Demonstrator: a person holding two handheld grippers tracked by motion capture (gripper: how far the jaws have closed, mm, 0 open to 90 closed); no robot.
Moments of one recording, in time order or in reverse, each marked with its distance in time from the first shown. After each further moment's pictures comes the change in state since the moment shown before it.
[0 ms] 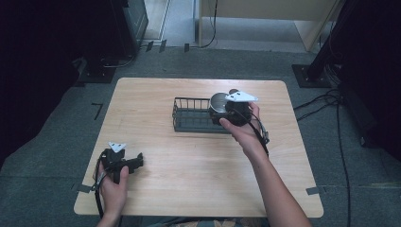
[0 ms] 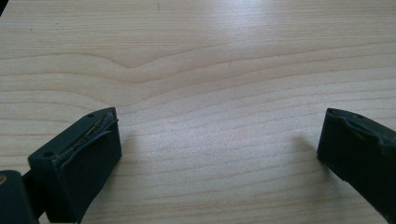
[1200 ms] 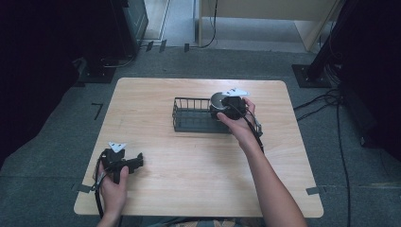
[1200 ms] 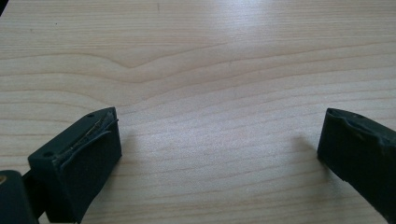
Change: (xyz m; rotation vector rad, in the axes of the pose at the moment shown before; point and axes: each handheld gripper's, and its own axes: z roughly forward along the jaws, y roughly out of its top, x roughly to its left) left arm 0.000 0.000 0.000 0.002 0.000 0.002; right arm -0.018 -0.012 0.054 0.089 -0.062 0.025
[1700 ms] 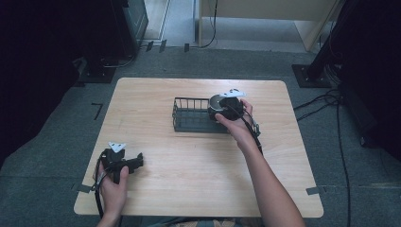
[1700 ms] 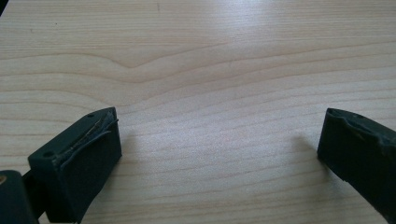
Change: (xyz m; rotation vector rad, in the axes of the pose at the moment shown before) left arm 0.000 0.000 0.000 0.000 0.000 0.000; right arm 0.001 -0.006 0.014 0.044 0.001 0.000
